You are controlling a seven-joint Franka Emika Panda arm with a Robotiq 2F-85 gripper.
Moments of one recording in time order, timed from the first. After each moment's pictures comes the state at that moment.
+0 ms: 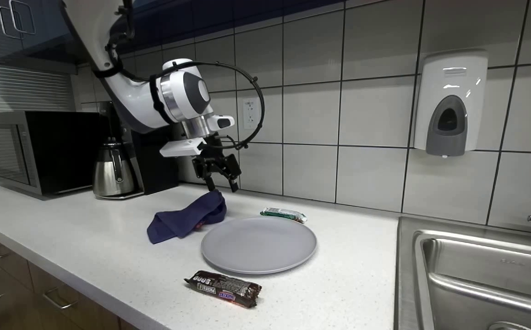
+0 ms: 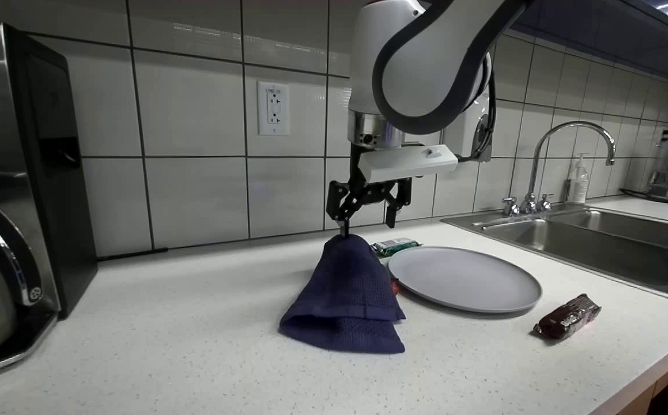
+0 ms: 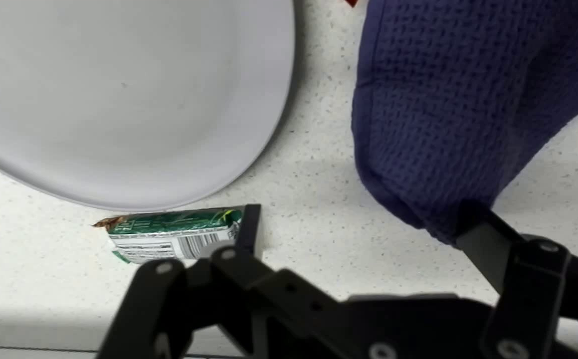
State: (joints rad) arm 0.29 0.33 -0.03 -2.07 -0.38 2.60 0.56
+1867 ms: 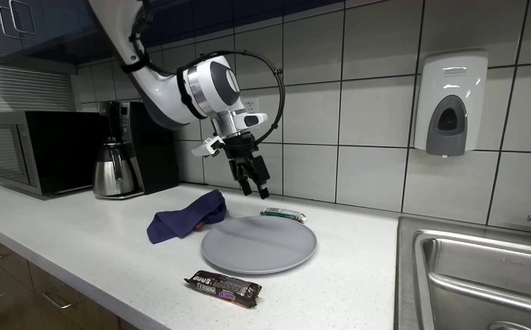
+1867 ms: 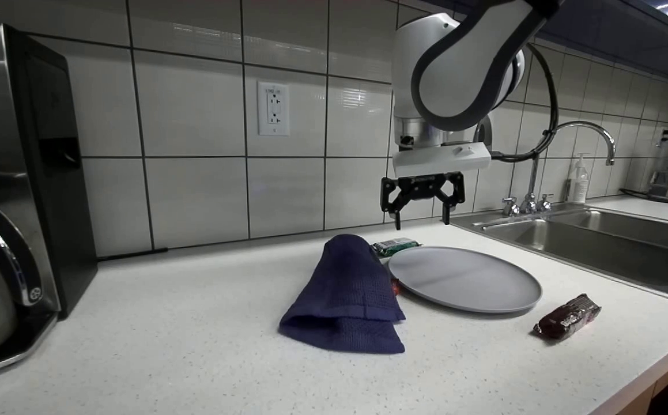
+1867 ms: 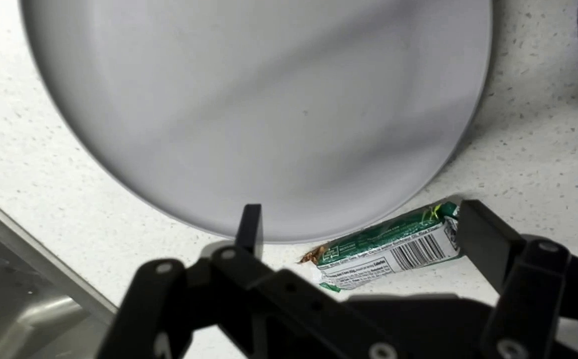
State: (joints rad) arm 0.26 0.31 -0.15 -2.08 -0.40 2.48 0.83
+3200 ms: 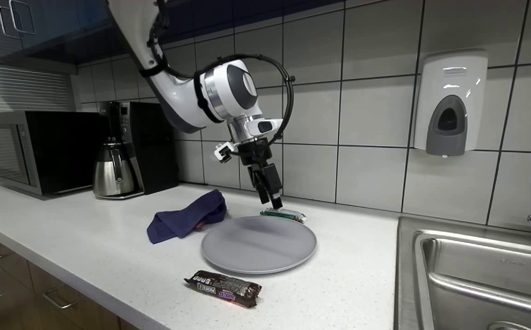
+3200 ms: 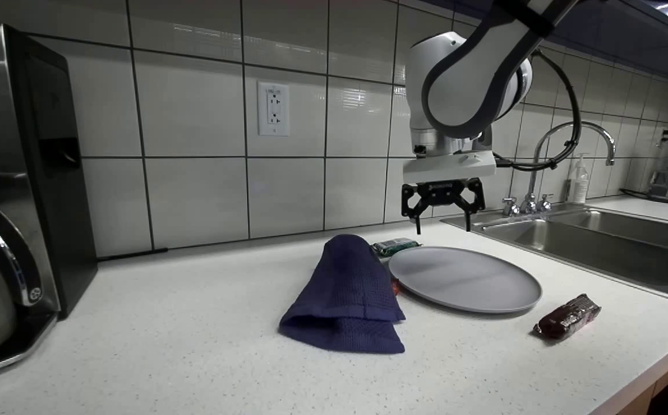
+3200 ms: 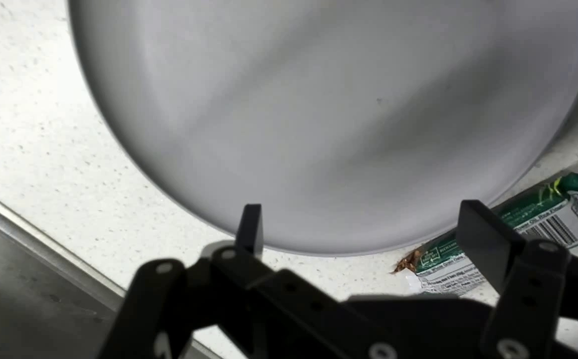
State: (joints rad) arm 0.19 0.34 -0.15 -2.05 -0.38 2.42 0.96
